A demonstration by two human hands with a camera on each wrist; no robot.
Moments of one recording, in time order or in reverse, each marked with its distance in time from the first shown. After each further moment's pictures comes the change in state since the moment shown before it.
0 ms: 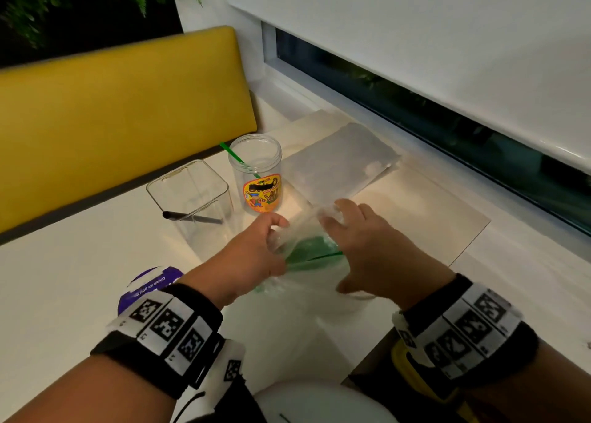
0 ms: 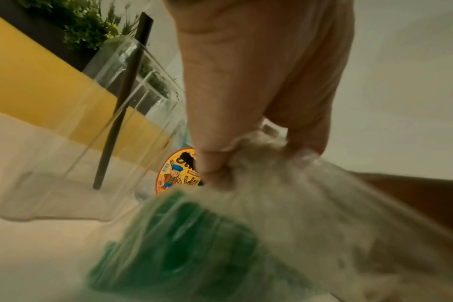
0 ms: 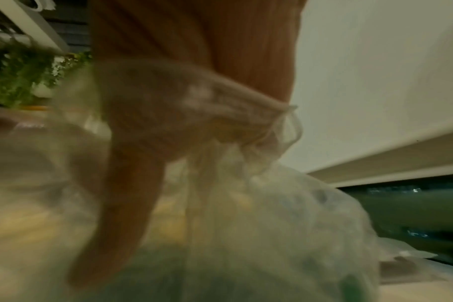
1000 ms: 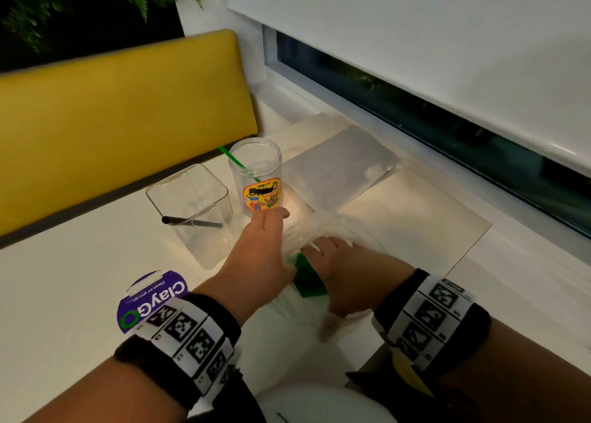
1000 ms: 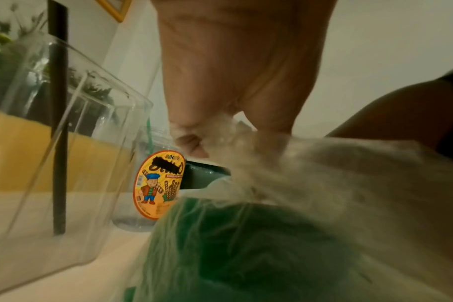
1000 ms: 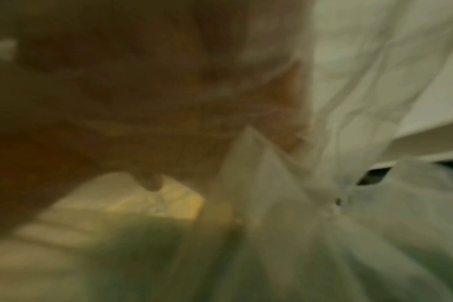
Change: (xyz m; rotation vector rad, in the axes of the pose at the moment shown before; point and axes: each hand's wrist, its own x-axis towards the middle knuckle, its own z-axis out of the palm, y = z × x) left_hand 0.011 -0.009 0.018 0.547 0.268 0.261; right_hand 0.021 -0.015 0.020 0.114 -0.370 -0.099
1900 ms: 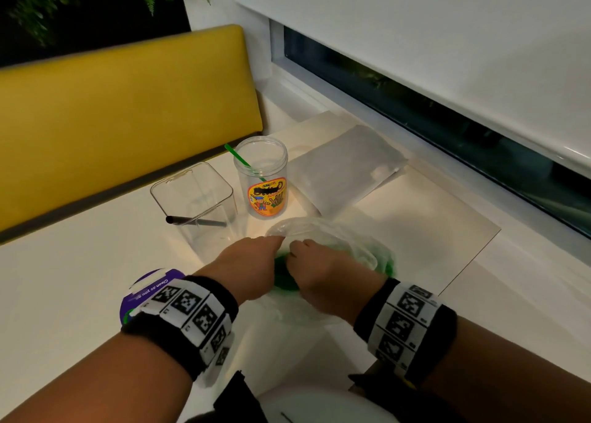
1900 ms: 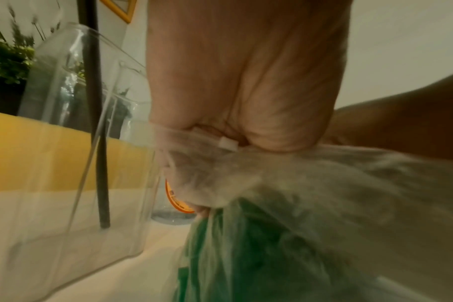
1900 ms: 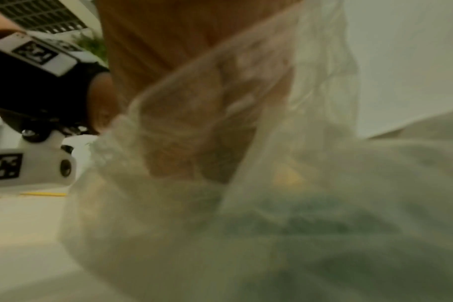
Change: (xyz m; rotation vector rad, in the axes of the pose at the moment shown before) left_hand 0.019 -0.033 0.001 0.372 -0.343 -0.059; right_hand 0.047 -0.016 0.037 -0.108 0.615 -0.268
